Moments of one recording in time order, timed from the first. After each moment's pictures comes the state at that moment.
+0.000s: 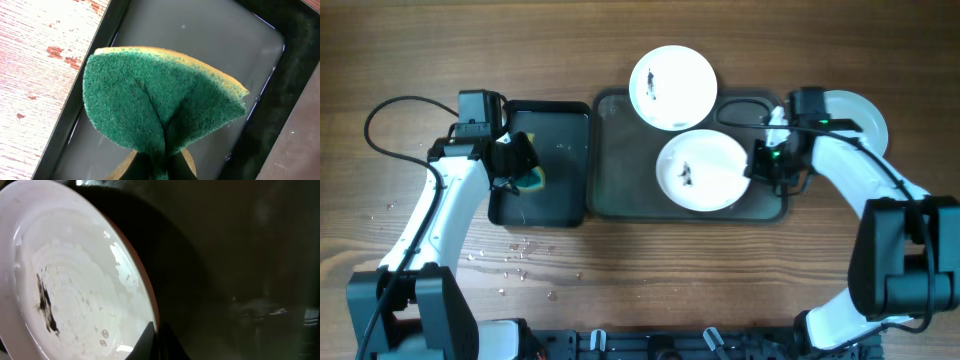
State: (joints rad) left arm 0.04 1.55 1.01 -0.67 0.05 -0.41; right arm 0.05 1.76 1.04 -0.69 -0.34 0.27
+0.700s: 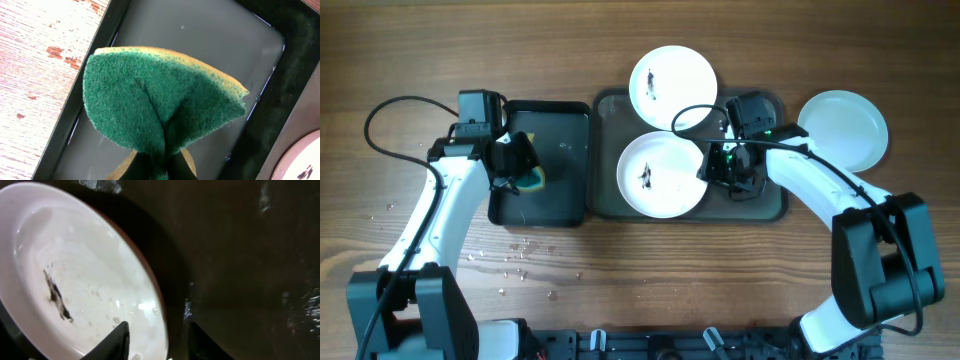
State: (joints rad) left arm 0.04 1.55 1.01 -0.67 0.05 -0.41; right arm 0.29 1.76 1.04 -0.60 -0.28 0.57
